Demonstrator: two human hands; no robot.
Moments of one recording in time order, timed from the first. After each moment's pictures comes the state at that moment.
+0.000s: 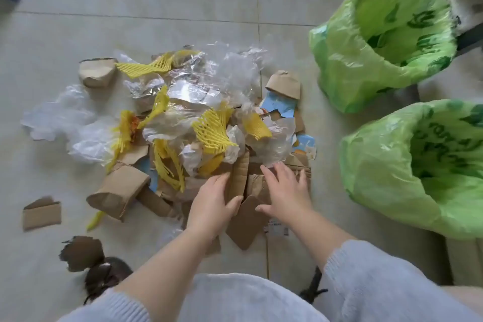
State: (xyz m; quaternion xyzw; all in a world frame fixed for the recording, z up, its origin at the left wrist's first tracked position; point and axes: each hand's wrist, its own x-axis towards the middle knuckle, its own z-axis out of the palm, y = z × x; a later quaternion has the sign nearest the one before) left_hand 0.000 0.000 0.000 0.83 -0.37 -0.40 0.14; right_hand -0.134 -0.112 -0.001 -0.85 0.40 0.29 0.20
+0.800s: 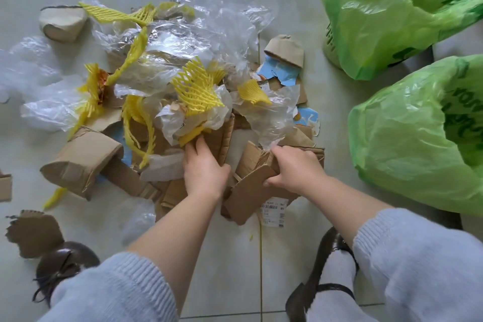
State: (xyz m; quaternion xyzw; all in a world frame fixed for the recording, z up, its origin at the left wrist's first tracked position) left_hand -0.018 -0.019 -0.063 0.91 -0.21 -0.33 0.16; right_hand -0.155 -0.137 -0.039 -0.86 0.38 0.28 0.21
